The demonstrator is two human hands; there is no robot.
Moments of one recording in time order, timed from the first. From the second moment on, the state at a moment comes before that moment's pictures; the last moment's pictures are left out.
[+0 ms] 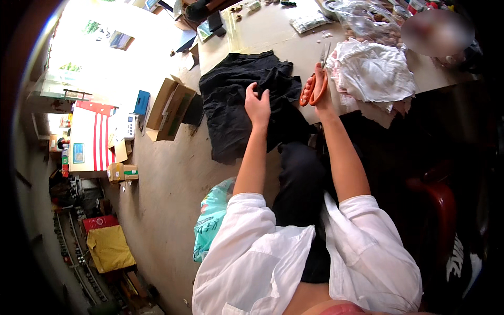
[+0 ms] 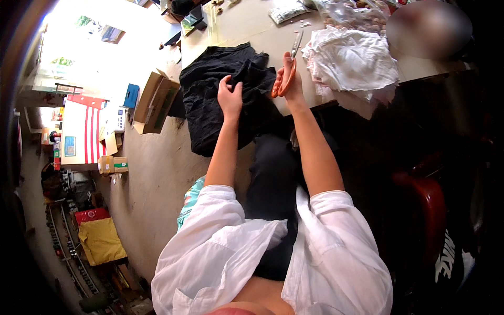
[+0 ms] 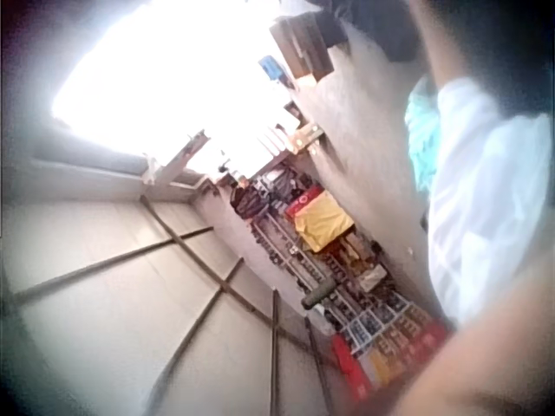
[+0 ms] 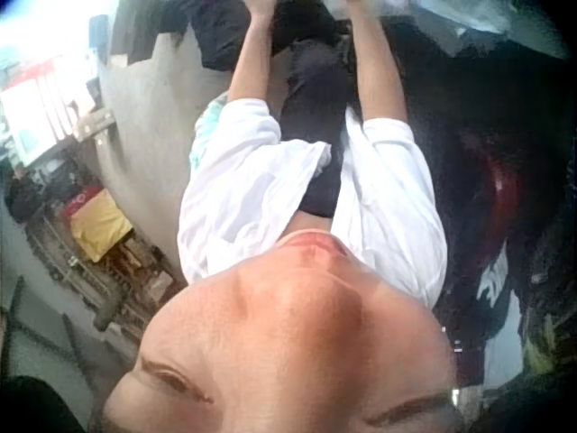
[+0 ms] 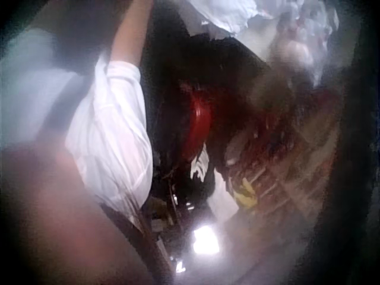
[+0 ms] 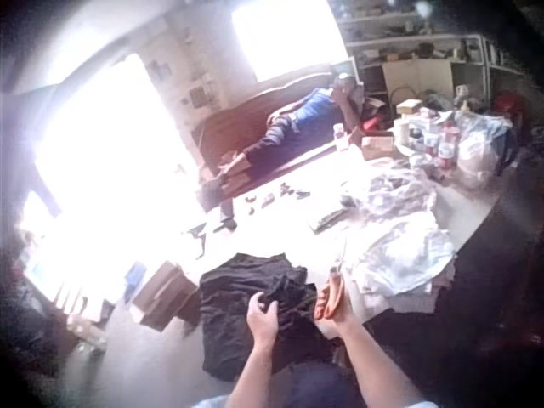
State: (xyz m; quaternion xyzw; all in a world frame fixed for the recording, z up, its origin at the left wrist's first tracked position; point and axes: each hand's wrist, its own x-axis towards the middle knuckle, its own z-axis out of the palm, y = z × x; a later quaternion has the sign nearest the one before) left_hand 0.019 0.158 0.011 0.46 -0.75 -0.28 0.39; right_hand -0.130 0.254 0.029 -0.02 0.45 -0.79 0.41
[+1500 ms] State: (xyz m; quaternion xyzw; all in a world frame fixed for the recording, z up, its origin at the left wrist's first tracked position) left_hand -0.155 0.112 0.205 0.14 -0.68 -0.67 0.26; right_hand -0.106 0.258 0.017 -0.30 0.77 -0.49 0.26
